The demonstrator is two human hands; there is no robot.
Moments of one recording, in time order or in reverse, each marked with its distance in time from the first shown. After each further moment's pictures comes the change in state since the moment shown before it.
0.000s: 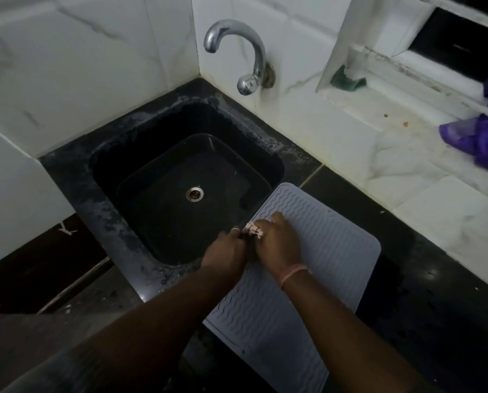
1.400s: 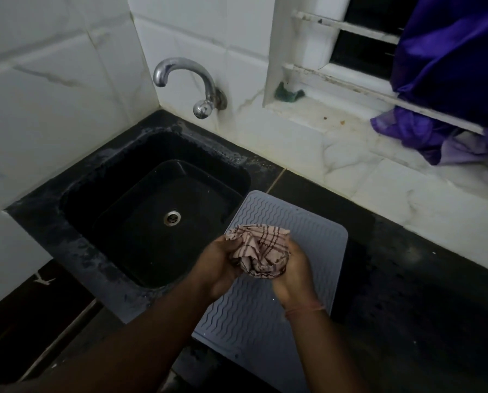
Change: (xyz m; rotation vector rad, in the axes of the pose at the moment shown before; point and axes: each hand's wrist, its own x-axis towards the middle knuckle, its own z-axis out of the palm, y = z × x) left_hand -0.027 0.044 -0.036 -1.816 -0.326 -0.320; right_hand -0.064 -0.007 -0.067 1.938 0.260 0.833
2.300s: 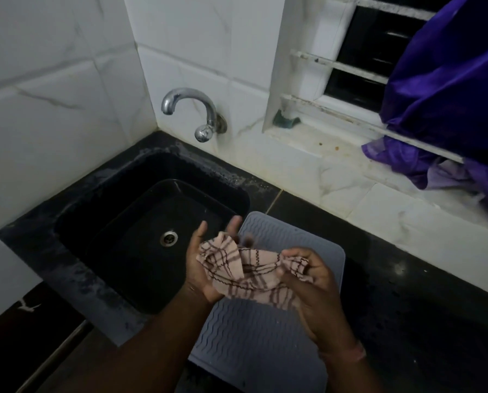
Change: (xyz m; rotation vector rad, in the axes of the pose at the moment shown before) left_hand 0.003 0.044 -0.008 -0.527 -0.304 -0.047; right_hand -0.057 -0.040 0.006 -0.516 -0.253 -0.452
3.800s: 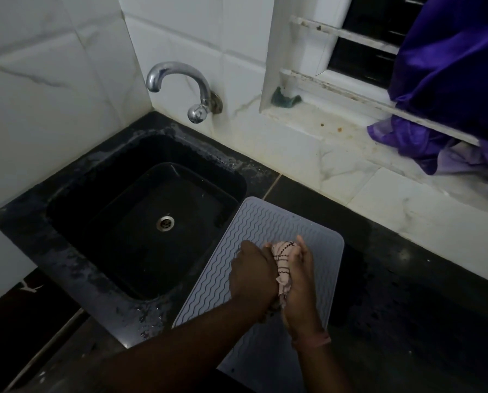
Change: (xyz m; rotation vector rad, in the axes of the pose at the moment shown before) left_hand 0.040 -0.111 0.007 1.764 0.727 0.405; right_hand 0.008 0.051 -0.001 0.335 0.259 0.209
